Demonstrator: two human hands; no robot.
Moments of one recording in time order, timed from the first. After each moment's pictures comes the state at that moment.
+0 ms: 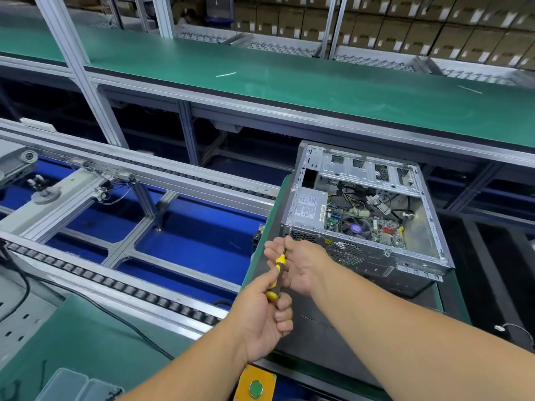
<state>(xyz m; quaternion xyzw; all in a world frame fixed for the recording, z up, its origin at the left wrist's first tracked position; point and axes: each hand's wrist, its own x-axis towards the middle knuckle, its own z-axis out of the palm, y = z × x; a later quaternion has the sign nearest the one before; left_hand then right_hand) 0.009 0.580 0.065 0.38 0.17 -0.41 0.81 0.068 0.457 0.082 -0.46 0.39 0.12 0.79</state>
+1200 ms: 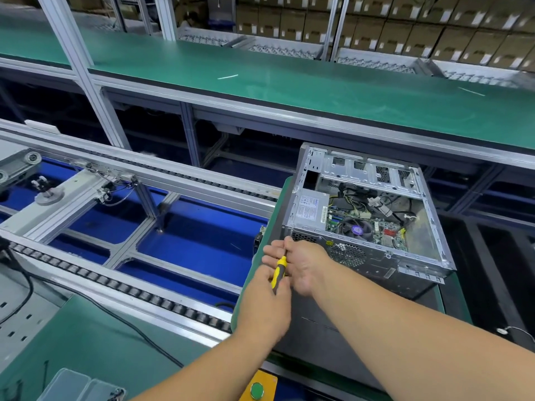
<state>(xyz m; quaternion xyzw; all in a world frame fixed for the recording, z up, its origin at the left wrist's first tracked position) 0.010 0.564 0.065 0.74 0.09 -0.21 0.63 0.067 0.459 0.083 -0.49 0.38 0.13 0.77</state>
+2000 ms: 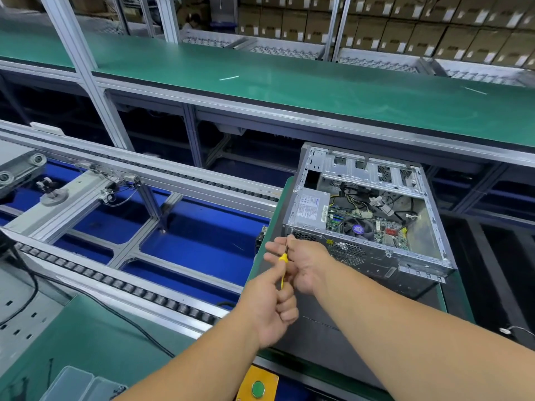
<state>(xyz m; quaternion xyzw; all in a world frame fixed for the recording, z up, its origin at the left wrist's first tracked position) 0.020 0.562 0.064 0.43 0.20 -0.36 0.80 0.067 0.460 0.089 -0.49 0.38 0.10 0.78</state>
